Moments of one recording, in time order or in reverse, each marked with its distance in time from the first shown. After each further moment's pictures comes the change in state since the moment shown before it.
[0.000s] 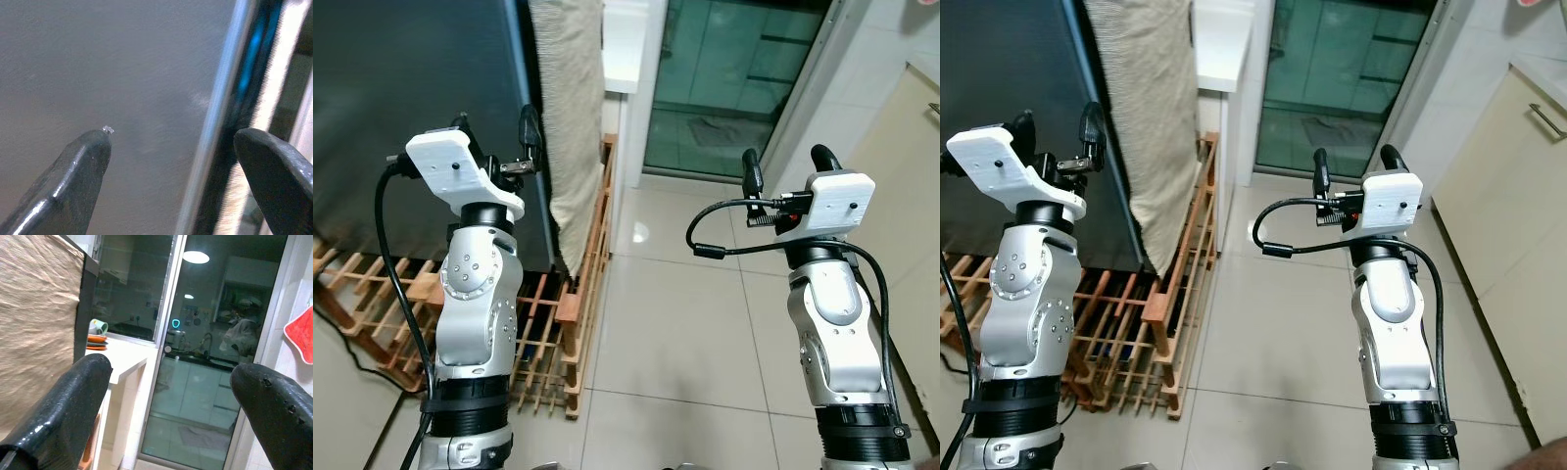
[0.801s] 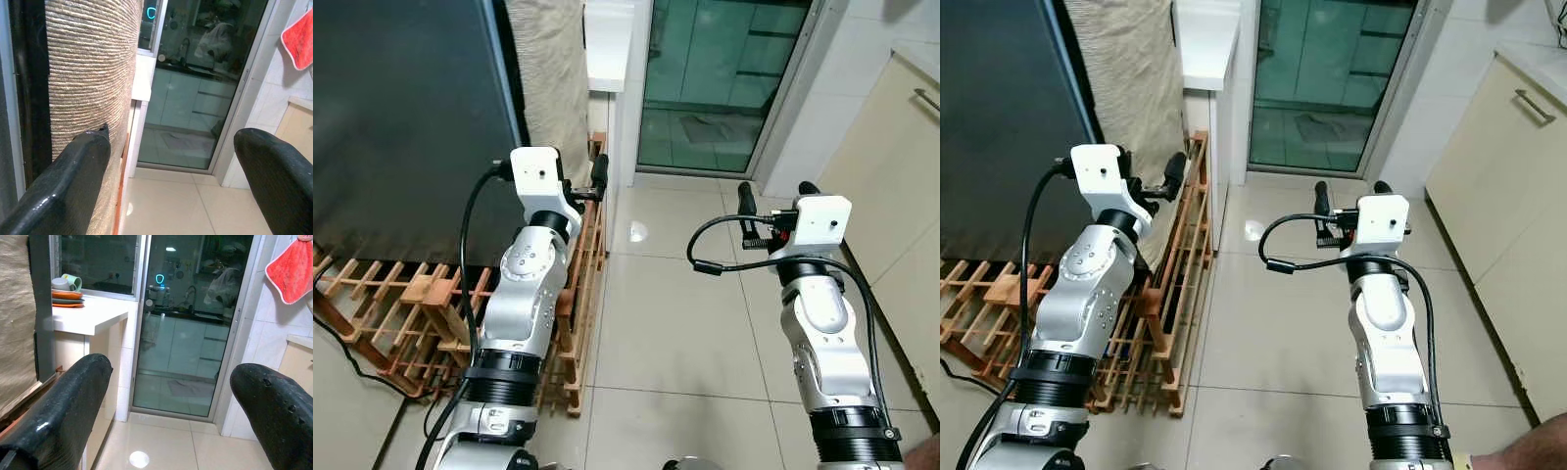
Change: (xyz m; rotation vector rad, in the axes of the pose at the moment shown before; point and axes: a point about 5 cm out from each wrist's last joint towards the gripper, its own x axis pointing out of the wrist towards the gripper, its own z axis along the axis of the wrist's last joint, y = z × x) left arm 0.003 -0.022 -0.058 0.006 0.312 -0.091; right arm -0.010 -0.003 -0.038 0.025 0.178 -0.041
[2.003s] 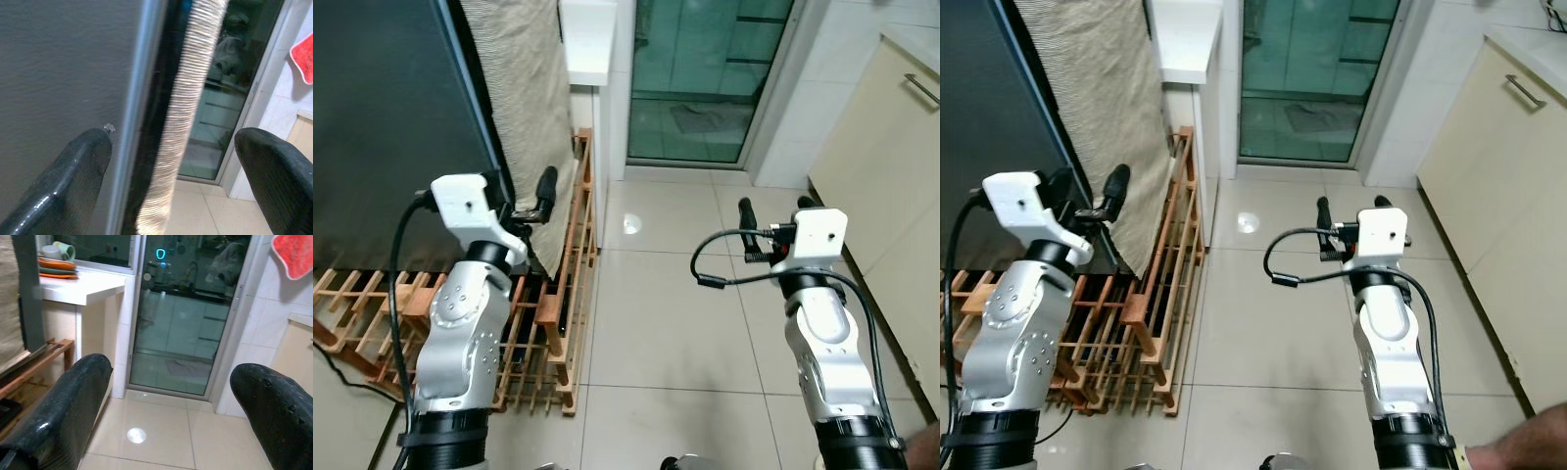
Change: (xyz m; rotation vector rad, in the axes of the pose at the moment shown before) left arm -0.052 0.046 0.008 -0.025 -0.076 0.008; right arm -0.013 -0.008 -0.019 -0.023 0.068 0.006
